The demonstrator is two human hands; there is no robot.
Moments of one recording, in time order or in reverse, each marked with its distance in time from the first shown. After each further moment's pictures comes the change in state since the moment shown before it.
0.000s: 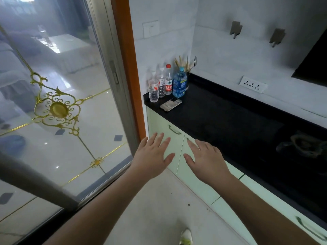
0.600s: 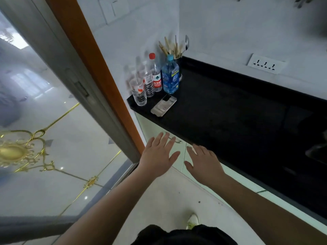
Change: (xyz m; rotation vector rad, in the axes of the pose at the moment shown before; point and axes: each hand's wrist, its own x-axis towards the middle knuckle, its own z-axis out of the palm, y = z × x) left_hand 0.217 -0.040 0.062 0.023 -0.176 0.135; right_hand 0.191 0.052 0.083 0.052 -0.202 0.049
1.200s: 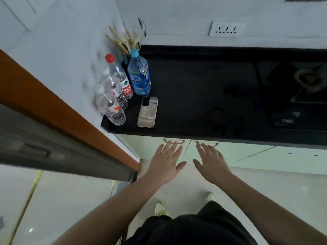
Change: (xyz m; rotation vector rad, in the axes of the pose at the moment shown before) left_hand 0.120 -0.118 0.060 0.180 -0.149 0.660; right_hand 0.090 -0.074 0.054 0.215 -0.023 0.611
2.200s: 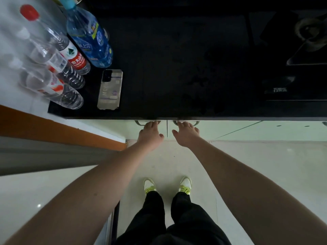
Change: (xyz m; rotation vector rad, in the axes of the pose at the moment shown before) left_hand 0.124 0.023 0.075 -0.387 -0.159 -0.341; right_hand 0.107 0.052 0.070 0.237 -0.253 0.172
